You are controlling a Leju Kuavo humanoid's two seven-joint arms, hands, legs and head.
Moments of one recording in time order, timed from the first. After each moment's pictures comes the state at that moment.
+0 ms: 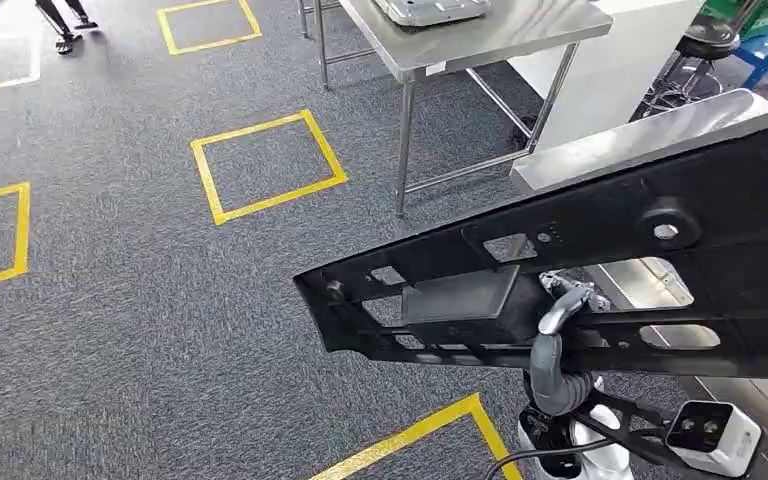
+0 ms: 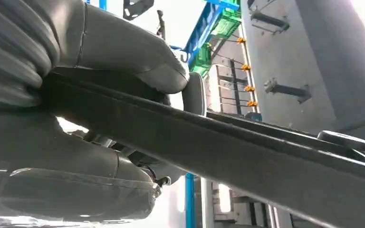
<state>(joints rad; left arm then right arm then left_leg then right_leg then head) -0.09 -0.05 1.37 -0.24 -0.21 -0.07 -0.36 -0.02 0.04 0.14 -1.96 -0.19 0.47 -0.69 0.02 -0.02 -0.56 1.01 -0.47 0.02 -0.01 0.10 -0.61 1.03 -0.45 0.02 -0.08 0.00</state>
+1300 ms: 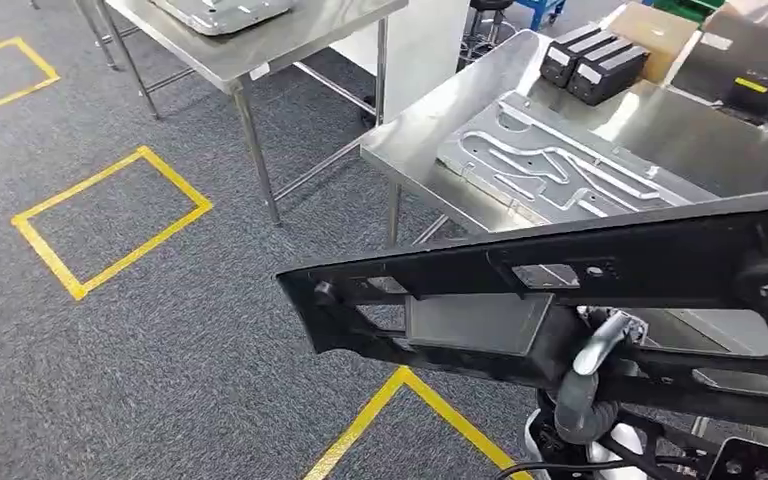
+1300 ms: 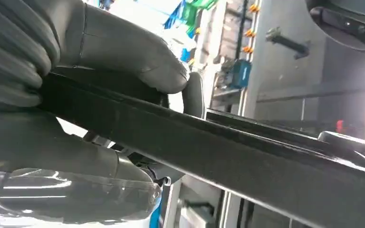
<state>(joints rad) -0.09 -0.06 1.40 -0.23 -0.22 -0.08 -0.35 0.02 0.09 0.12 -2.08 -0.17 0.53 -0.69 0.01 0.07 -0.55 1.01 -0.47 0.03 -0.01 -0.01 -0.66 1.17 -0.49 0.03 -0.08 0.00</state>
